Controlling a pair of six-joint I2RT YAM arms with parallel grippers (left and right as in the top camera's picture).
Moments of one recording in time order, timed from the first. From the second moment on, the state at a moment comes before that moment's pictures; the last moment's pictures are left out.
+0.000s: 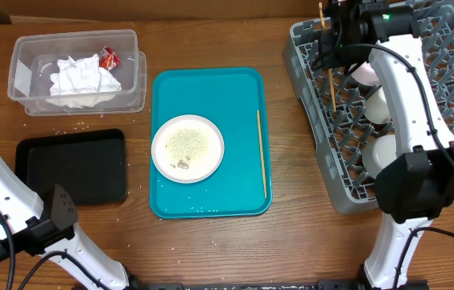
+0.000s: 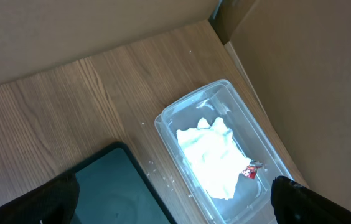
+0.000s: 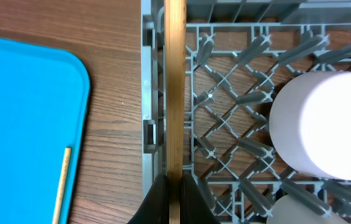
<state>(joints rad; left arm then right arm) 0.48 2.03 2.84 -1.63 -0.21 -0.63 0.11 2.11 2.13 -1.15 -0.07 -0.09</state>
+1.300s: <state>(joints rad) 0.48 2.03 2.84 -1.63 -0.21 -0.63 0.12 2.15 1.86 -1.17 -0.17 -0.06</state>
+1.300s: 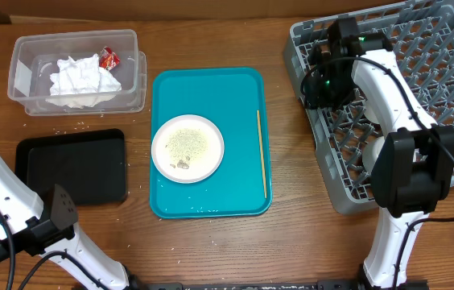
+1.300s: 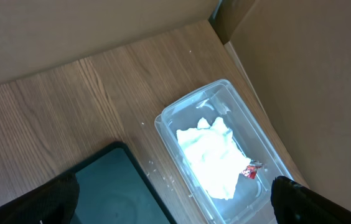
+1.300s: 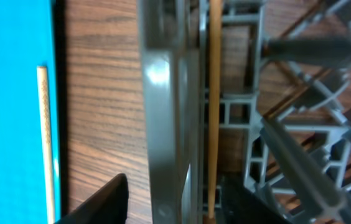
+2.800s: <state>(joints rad) 0.48 2.03 2.84 -1.63 -0.21 -0.63 0.26 2.16 1.87 -1.06 -0.01 0.46</state>
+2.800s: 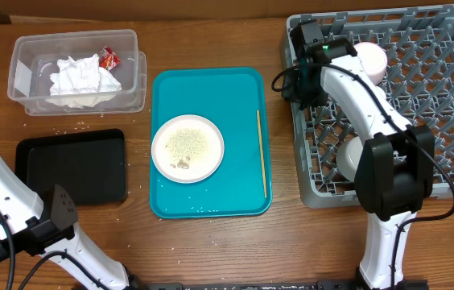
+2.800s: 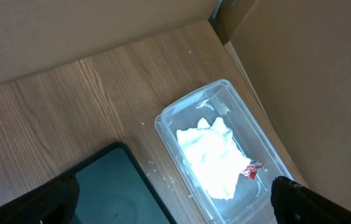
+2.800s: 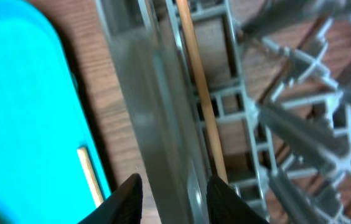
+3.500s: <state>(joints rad) 0.48 2.03 2.84 -1.63 -0.21 -0.63 0.39 2.16 2.25 -1.44 -0.11 0.38</state>
